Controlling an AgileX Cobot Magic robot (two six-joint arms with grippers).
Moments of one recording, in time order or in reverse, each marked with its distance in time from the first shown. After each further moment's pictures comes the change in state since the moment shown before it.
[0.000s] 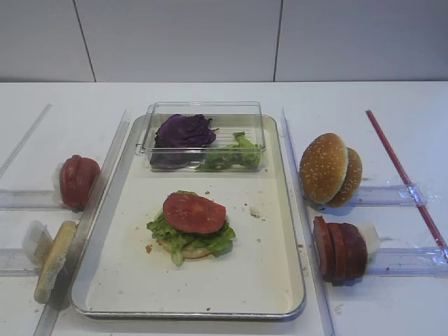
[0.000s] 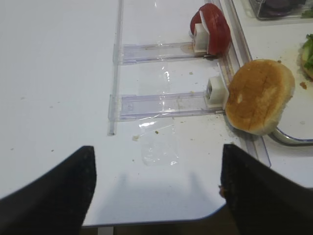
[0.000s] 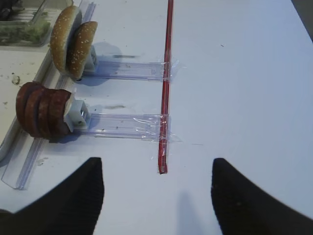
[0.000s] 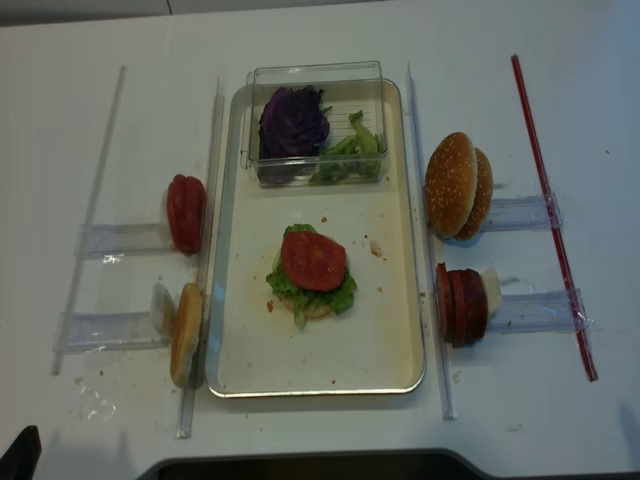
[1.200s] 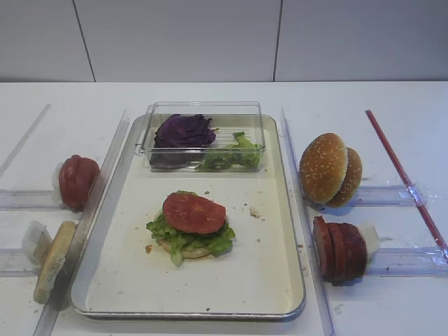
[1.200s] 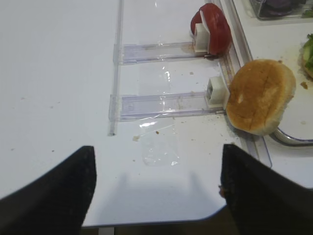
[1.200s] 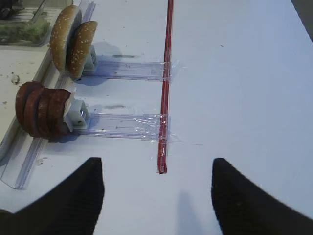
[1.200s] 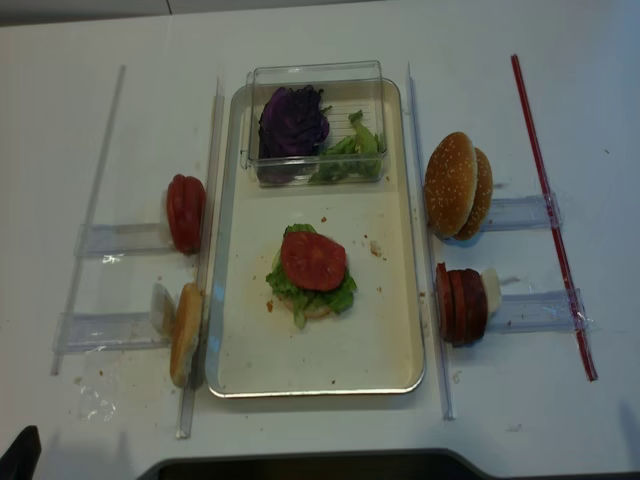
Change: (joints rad) left arm 0.000 0.000 0.000 0.000 0.000 0.000; right arm 0.000 0.000 0.000 0.000 0.000 -0.004
